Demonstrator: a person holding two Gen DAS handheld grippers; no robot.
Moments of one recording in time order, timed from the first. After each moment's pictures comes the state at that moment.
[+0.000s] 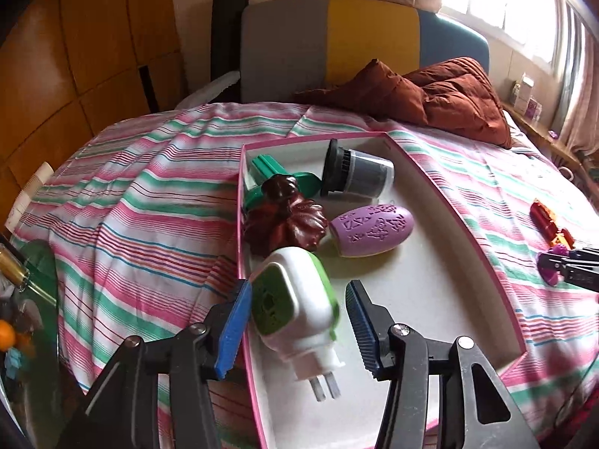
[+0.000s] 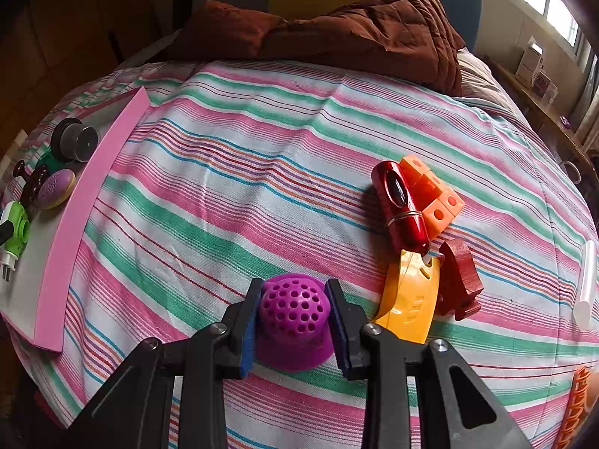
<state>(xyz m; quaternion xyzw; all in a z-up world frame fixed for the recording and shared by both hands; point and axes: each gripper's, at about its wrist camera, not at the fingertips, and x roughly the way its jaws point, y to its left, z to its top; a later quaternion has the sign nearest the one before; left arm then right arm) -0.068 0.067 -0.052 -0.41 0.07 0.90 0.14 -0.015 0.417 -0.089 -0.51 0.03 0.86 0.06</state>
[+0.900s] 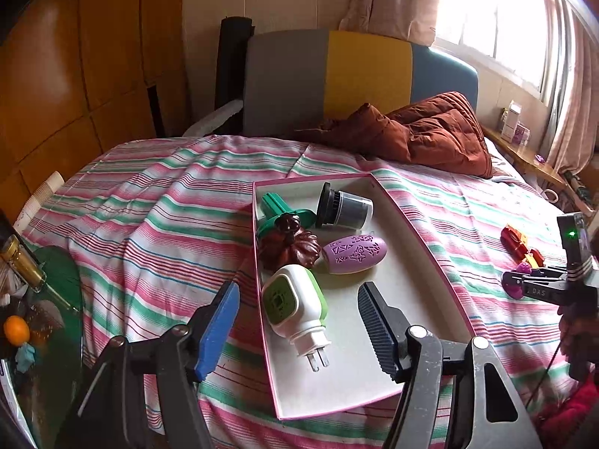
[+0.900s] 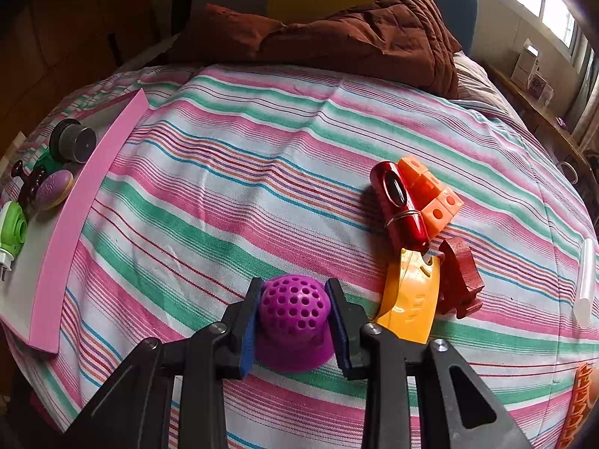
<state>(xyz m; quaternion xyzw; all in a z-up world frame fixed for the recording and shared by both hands) -0.031 0.047 -0.004 -0.36 0.04 0.92 0.14 -0.011 0.415 -0.092 -0.50 0.04 0.86 0.07</state>
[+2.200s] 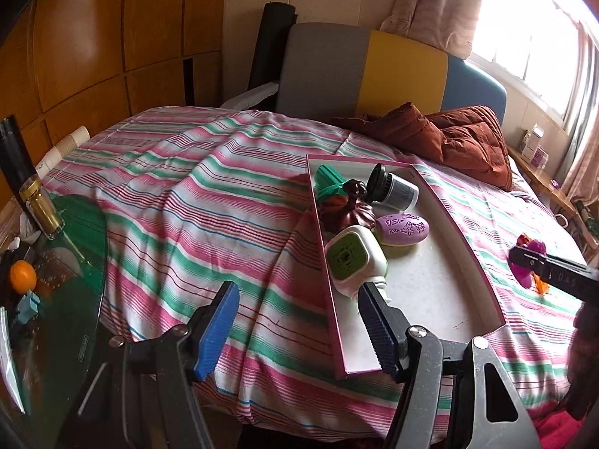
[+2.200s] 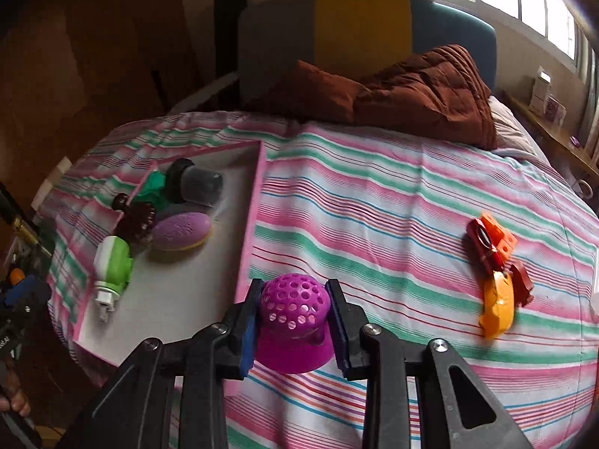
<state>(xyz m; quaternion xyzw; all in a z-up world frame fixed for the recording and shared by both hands) -0.018 -0.015 -0.024 -0.38 -0.01 0.92 0.11 -0.006 0.287 -0.029 -0.43 0.06 0.90 0.01</state>
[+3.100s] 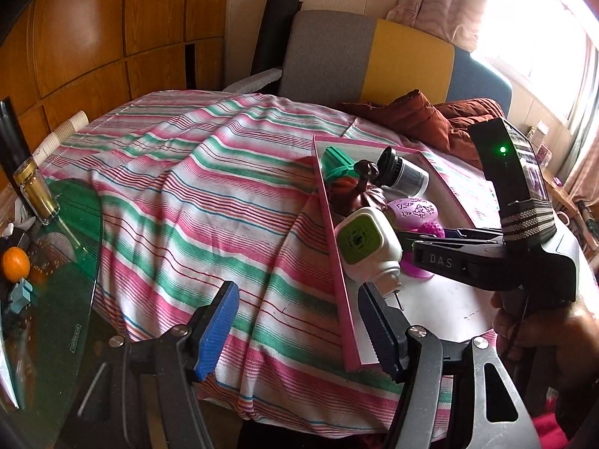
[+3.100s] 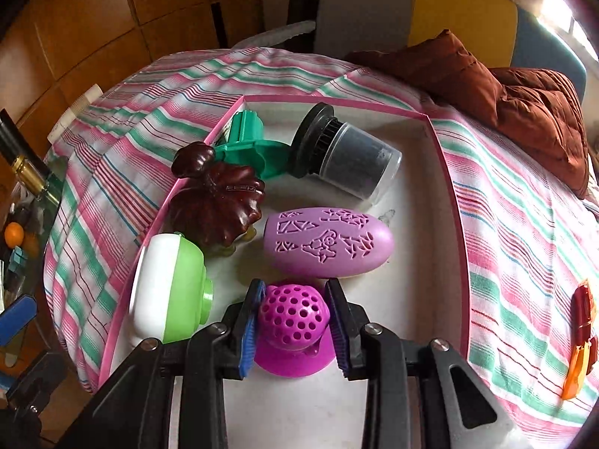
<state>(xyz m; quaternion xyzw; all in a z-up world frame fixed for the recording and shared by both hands) -0.024 -0.018 -0.041 -0.41 -0.01 0.91 0.11 -0.097 0.165 -0.084 -0.50 -0.01 0.86 -0.07</state>
